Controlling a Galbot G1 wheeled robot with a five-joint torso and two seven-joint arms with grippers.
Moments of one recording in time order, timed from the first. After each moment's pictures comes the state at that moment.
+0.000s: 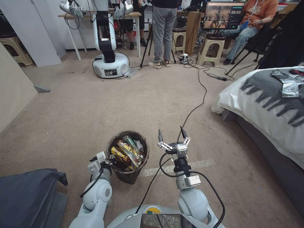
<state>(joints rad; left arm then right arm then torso) 1.54 -1.48 -0.47 -2.02 -0.56 0.48 -0.44 -1.57 1.40 0.19 2.07 -0.08 0.31 0.20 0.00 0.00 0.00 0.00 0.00</state>
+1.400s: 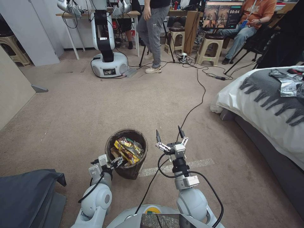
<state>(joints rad) 1.61 -1.47 -0.46 -2.11 -0.51 0.48 -0.42 -1.56 1.39 0.18 2.07 -0.09 0.33 0.18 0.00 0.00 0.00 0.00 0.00</state>
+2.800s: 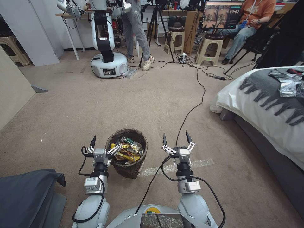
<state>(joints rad) 1.74 -1.48 -0.47 -2.14 0.05 -0.20 -0.17 -1.63 1.45 0.23 2.03 -0.20 0.38 0.26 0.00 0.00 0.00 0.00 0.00</state>
